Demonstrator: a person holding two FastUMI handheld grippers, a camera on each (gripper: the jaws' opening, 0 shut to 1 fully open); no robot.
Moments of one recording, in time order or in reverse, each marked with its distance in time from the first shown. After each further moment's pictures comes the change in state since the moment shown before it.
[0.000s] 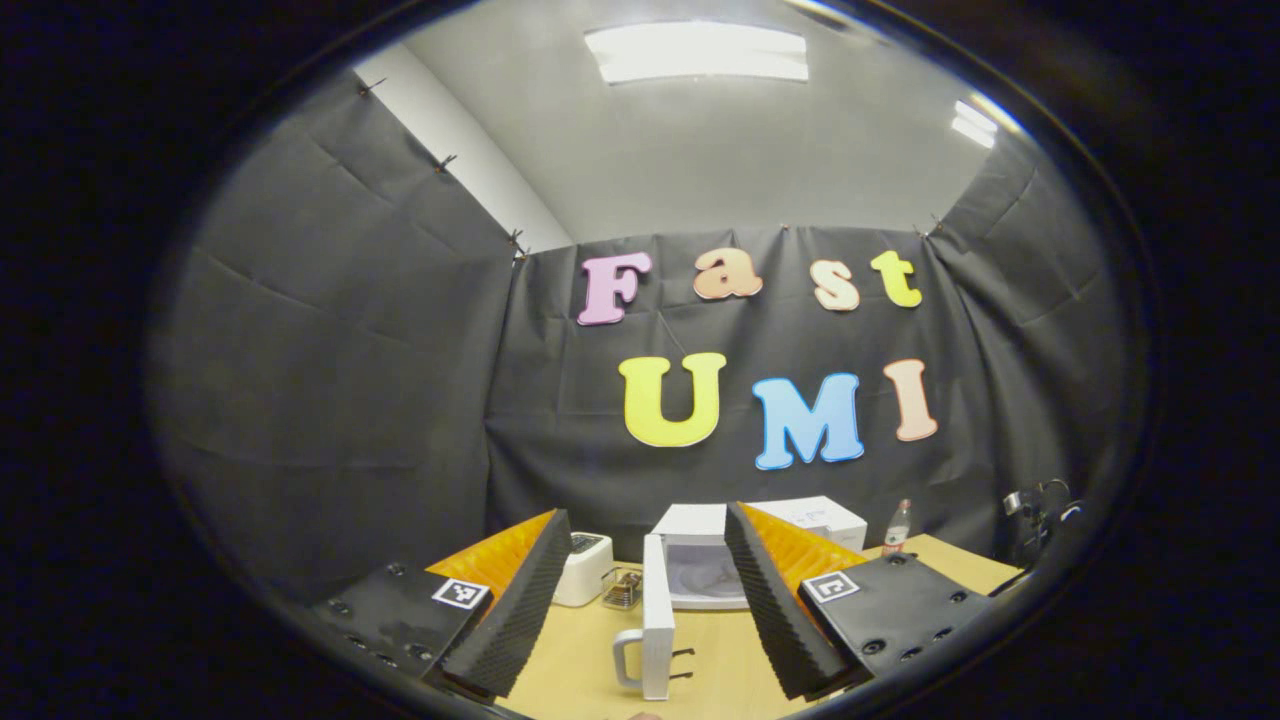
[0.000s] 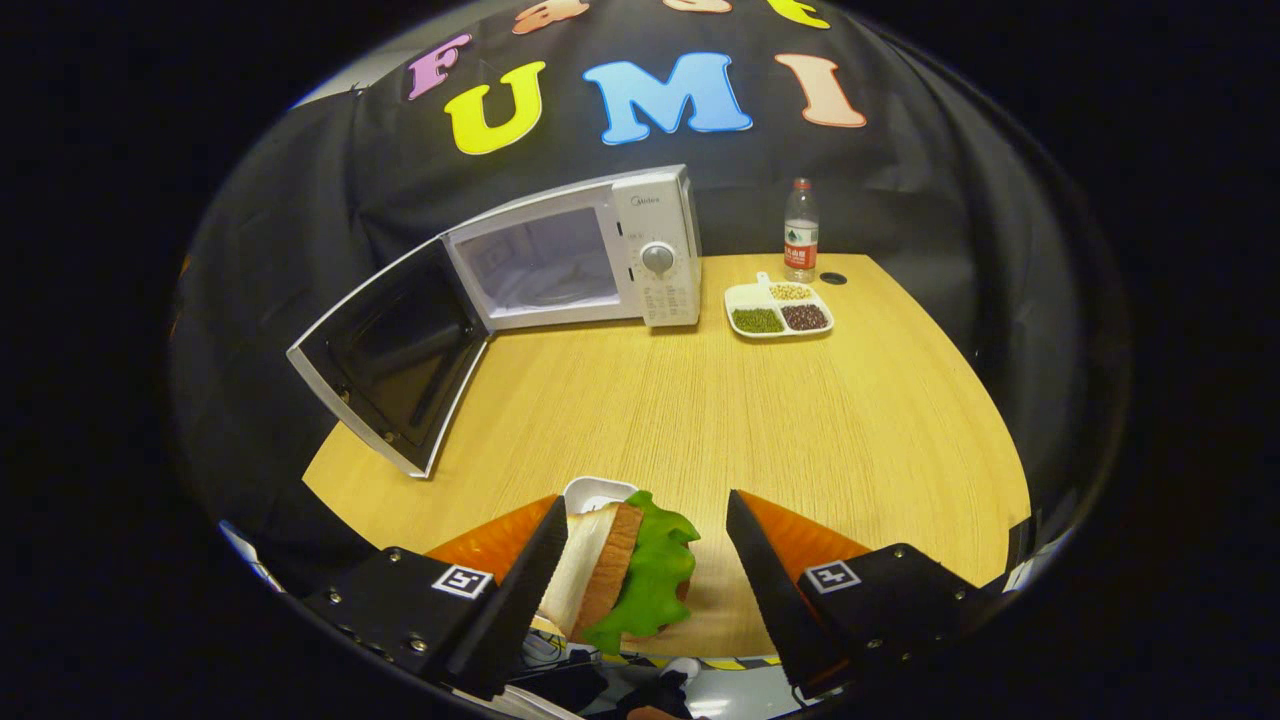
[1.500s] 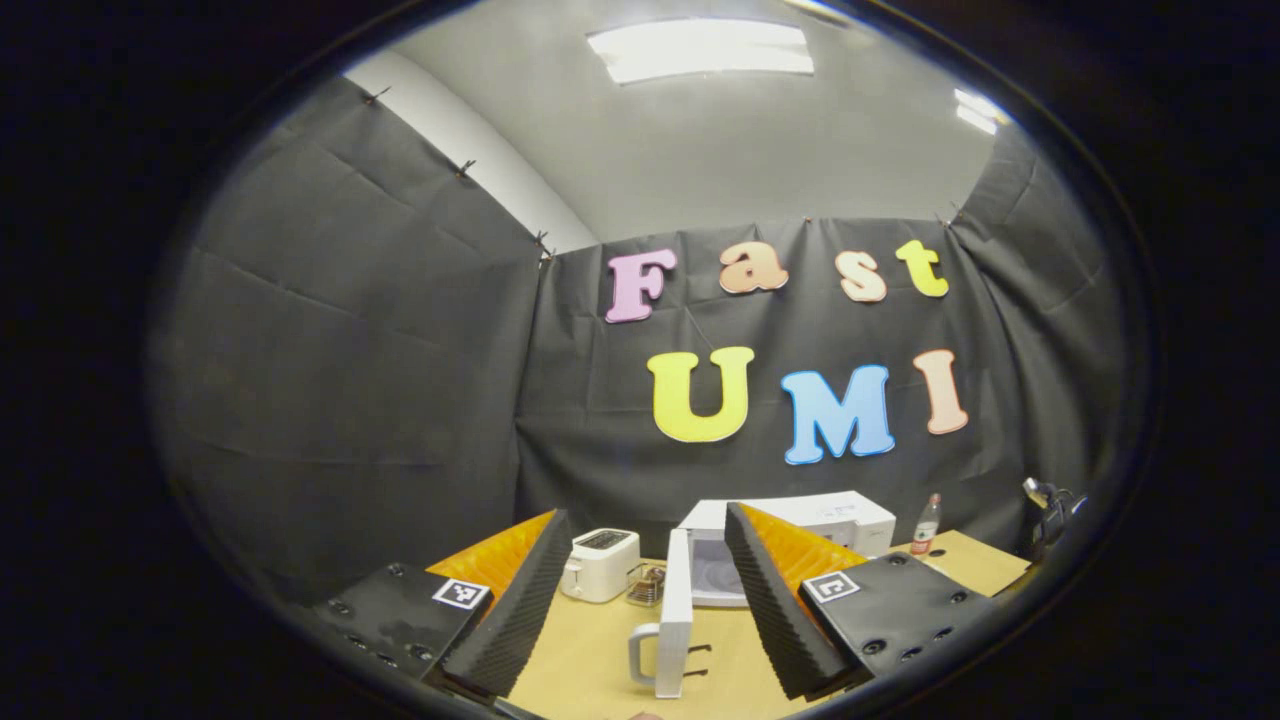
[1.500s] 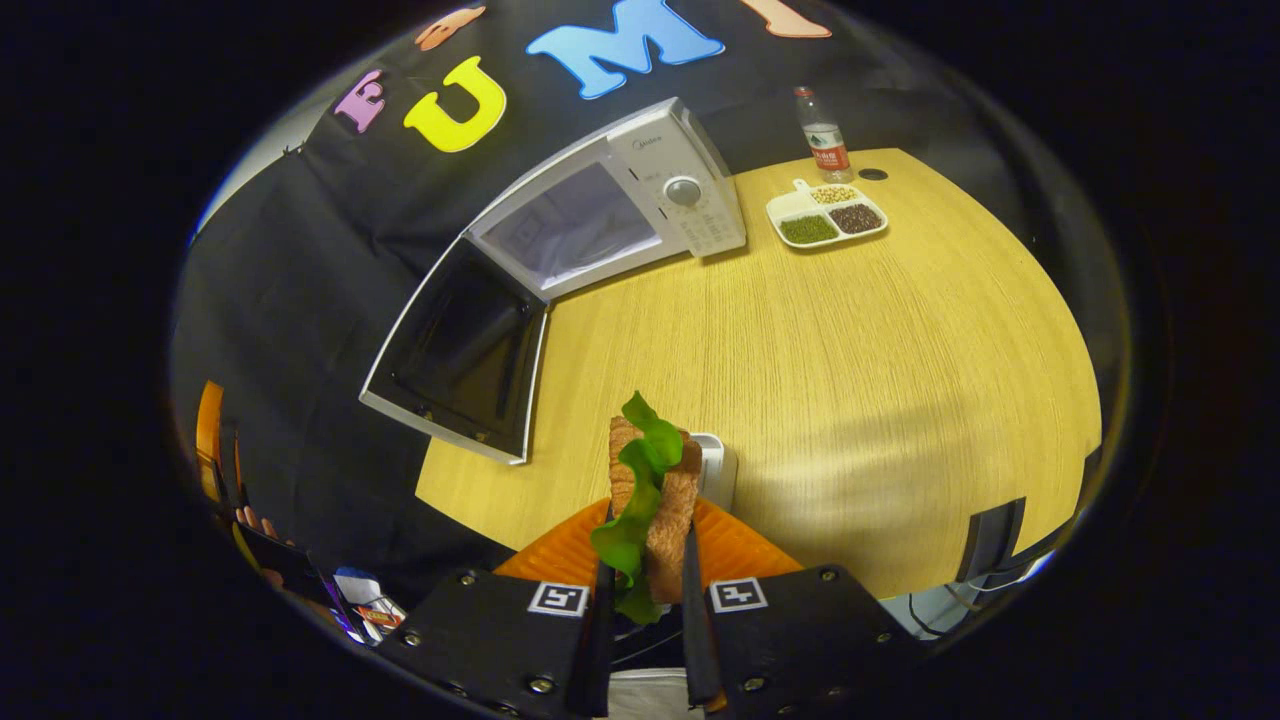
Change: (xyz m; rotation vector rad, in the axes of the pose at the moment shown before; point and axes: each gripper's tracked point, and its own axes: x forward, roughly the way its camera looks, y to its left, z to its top) left arm 0.012 0.010 -0.020 0.000 0.000 0.085; right arm -0.016 0.049 0.014 0.226 0.160 0.247
